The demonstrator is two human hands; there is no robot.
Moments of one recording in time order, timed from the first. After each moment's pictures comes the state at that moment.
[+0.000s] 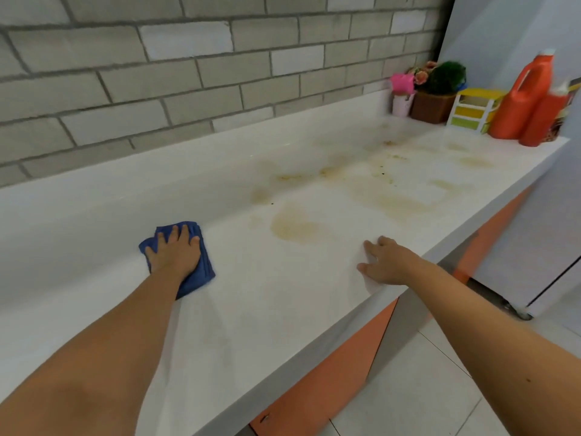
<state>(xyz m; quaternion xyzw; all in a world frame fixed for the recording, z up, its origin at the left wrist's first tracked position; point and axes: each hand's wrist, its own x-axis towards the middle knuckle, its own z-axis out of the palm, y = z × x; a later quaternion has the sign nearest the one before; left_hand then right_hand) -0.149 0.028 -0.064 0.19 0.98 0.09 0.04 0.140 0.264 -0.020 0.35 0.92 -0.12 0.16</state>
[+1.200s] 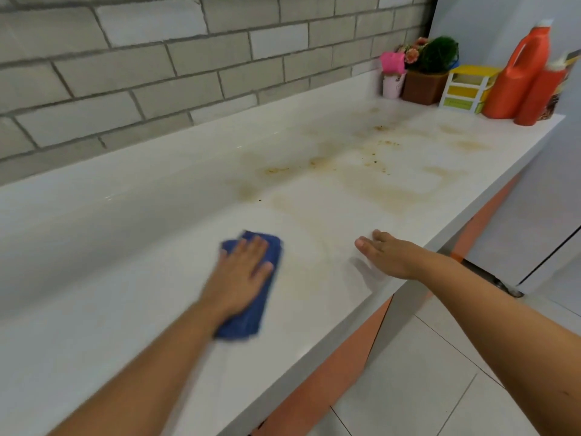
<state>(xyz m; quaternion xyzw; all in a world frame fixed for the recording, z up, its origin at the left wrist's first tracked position) -0.048 0.079 -0.068 0.48 0.87 0.07 0.06 0.148 0.273 -0.010 0.35 0.89 -0.24 0.17</state>
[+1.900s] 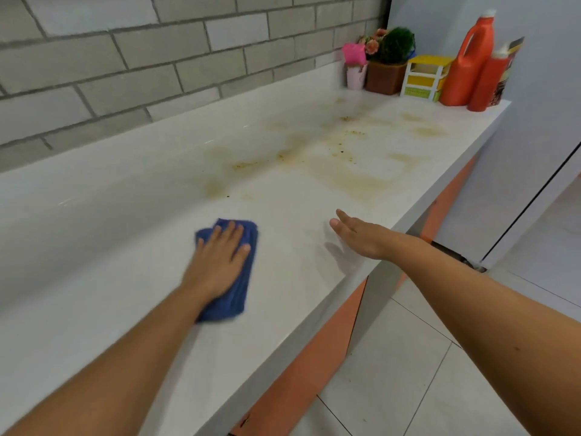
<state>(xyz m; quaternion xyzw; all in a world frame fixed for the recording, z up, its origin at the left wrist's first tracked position) -0.050 0.109 -0.066 0.45 0.89 0.07 0.07 0.153 0.285 -0.015 0.37 0.87 -0.33 0.10</state>
